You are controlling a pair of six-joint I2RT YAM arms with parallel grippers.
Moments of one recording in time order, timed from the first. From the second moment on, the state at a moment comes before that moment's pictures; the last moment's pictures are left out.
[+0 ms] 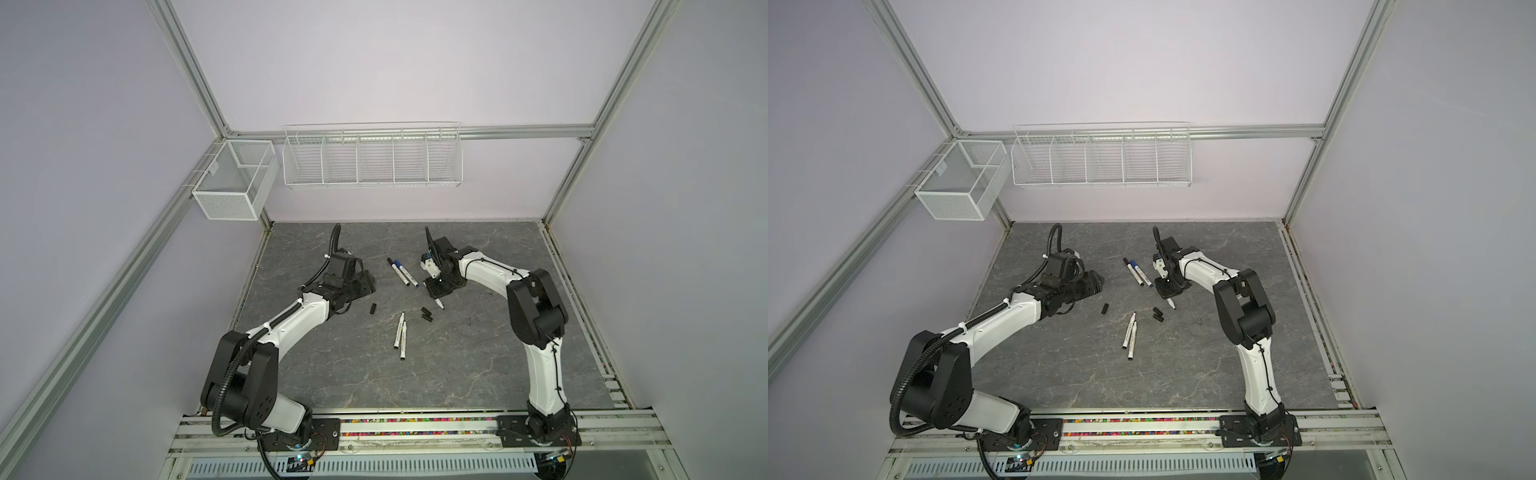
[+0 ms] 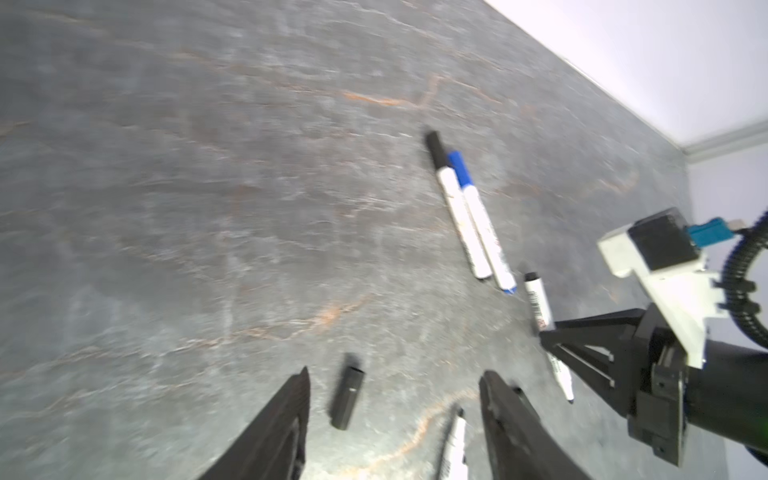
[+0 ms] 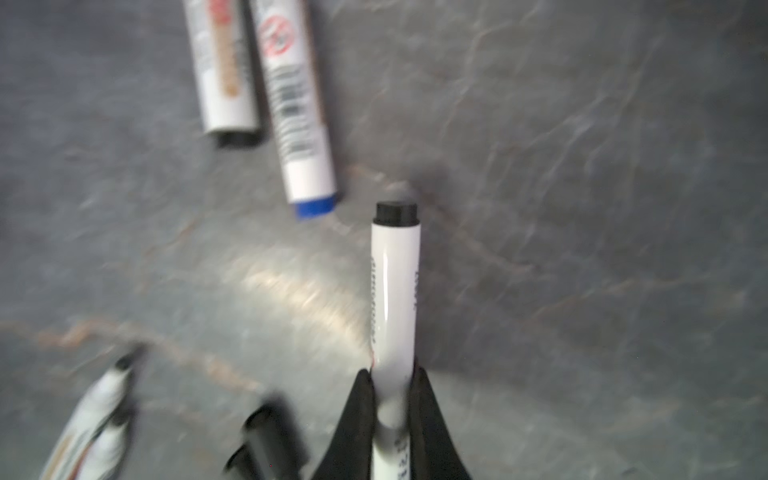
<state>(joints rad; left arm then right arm) -0.43 1.48 0.94 -0.22 0.12 -0.61 0.51 2.07 1.55 -0.78 -0.21 0.04</state>
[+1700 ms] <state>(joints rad) -0.47 1.41 0.89 -0.01 0.50 -0.60 0.58 1.84 1.47 -0.58 -0.84 0.13</state>
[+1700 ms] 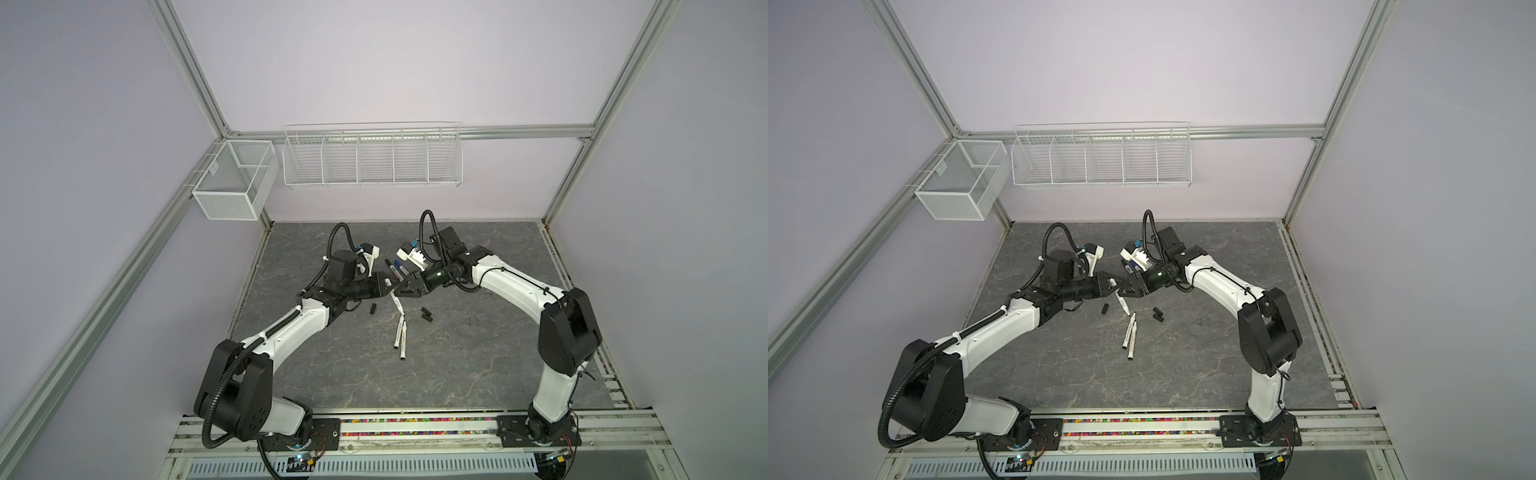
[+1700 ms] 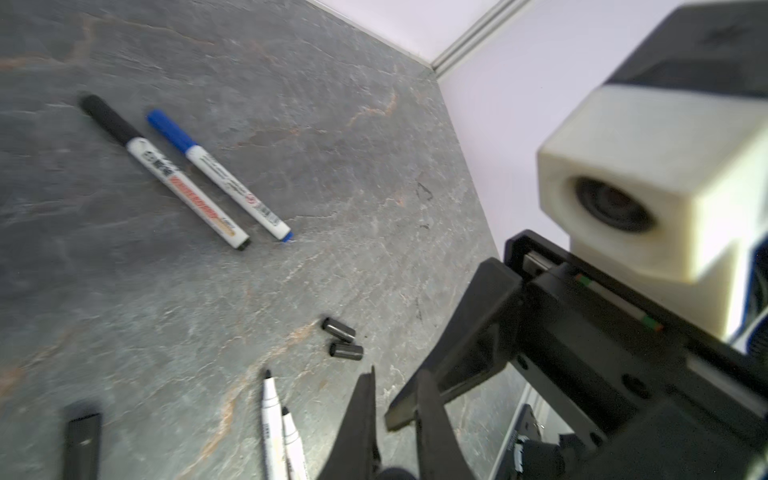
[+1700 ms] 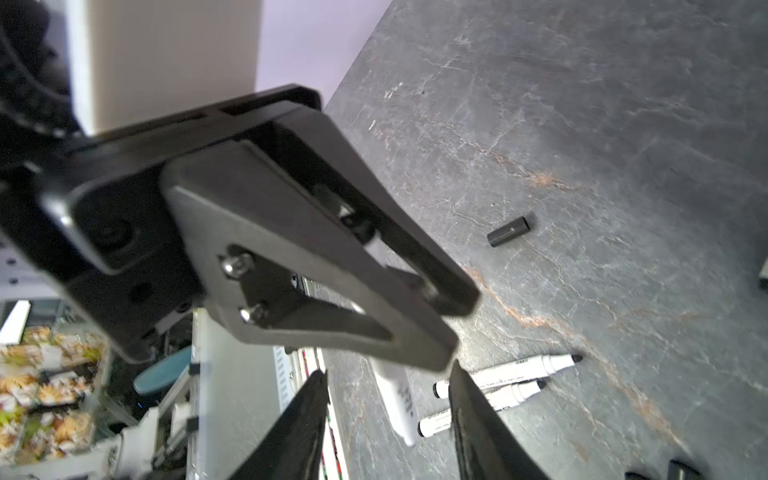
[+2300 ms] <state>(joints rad) -0.46 1.20 0.70 0.56 -0.17 -0.82 0.52 1.82 1.41 0.10 -0.92 0.78</state>
